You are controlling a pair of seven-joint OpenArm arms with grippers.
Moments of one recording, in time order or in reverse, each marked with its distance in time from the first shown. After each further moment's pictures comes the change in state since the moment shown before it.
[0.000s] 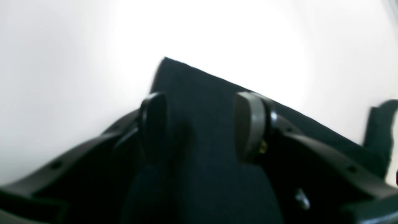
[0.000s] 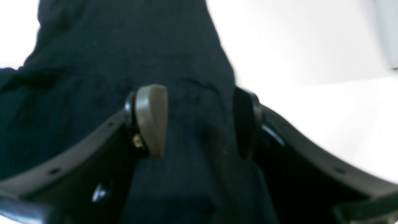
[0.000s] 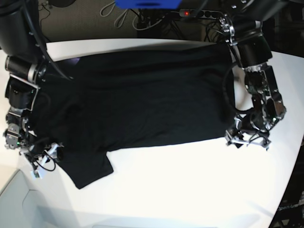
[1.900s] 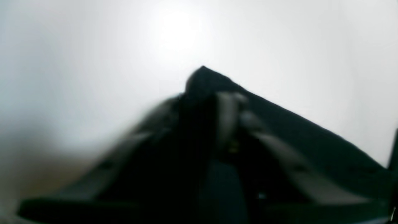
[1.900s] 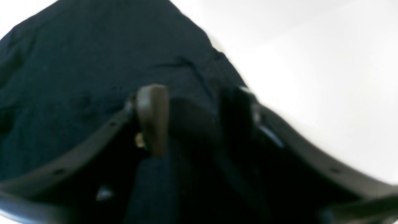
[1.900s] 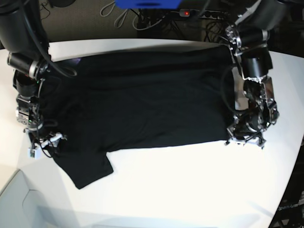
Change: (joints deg) left arm -6.0 -3.7 4.3 -23.4 -1.9 -1.6 -12.4; right arm -3.7 -1.4 4.1 -14.7 1.2 -13.2 24.9
